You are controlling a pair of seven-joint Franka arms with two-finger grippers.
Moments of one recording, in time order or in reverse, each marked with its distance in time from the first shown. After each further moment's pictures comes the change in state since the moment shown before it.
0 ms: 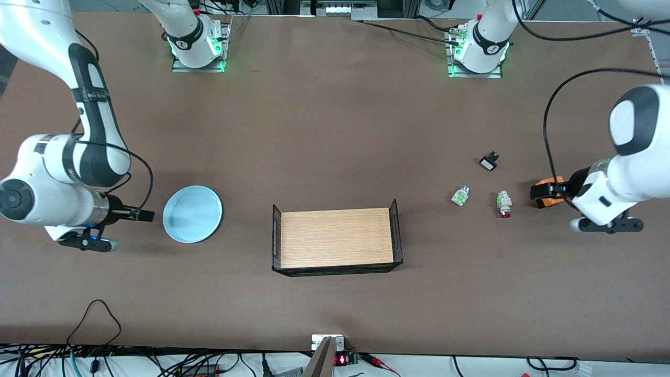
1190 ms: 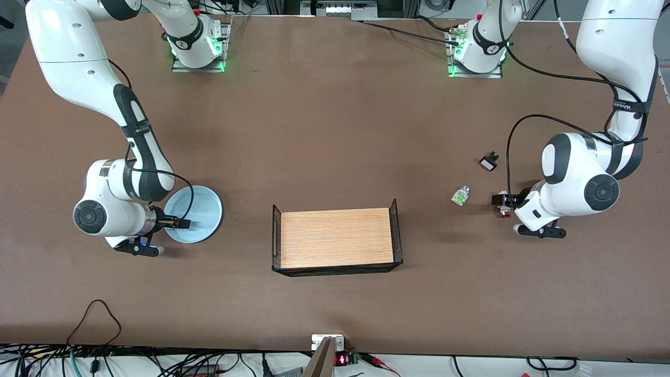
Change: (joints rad) left arm 0.000 0.114 0.000 -0.294 0.001 0.357 0.099; right arm 0.044 0.152 0.006 -0.048 0.014 0.200 0.036
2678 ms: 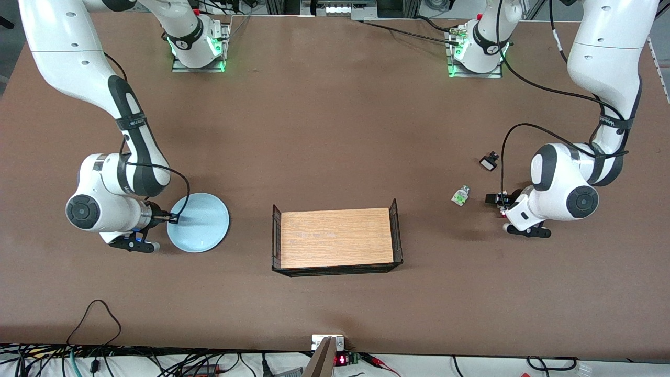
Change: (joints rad) left arm 0.012 0.093 0.003 -0.016 0.010 0.043 0.036; right arm 0.000 -0.066 -0.005 -0.030 0.000 -0.054 0.003
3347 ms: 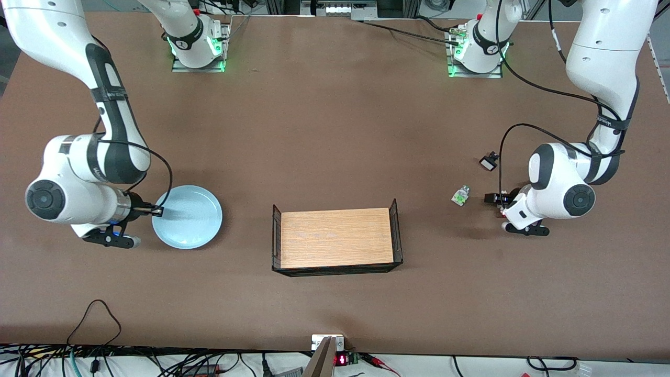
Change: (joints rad) left arm 0.001 0.001 0.001 -0.024 0.000 0.027 -0.017; right arm 0.004 -0.132 0.000 0.070 0.000 -0.210 0.007
